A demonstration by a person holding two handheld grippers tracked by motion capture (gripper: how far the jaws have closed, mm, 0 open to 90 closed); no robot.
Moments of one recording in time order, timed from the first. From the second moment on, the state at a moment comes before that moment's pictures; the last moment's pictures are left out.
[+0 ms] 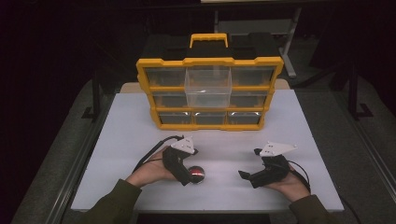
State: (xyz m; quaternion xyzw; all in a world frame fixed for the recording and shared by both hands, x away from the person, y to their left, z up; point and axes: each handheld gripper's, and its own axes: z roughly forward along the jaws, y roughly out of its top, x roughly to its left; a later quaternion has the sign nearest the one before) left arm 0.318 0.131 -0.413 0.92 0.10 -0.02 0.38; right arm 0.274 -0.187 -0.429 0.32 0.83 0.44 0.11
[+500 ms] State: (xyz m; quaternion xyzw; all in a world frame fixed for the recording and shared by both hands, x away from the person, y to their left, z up) left arm 0.317 0.124 -0.427 0.94 0.09 -0.01 0.33; right arm 0.274 -0.187 -0.429 0.32 0.83 0.44 0.12
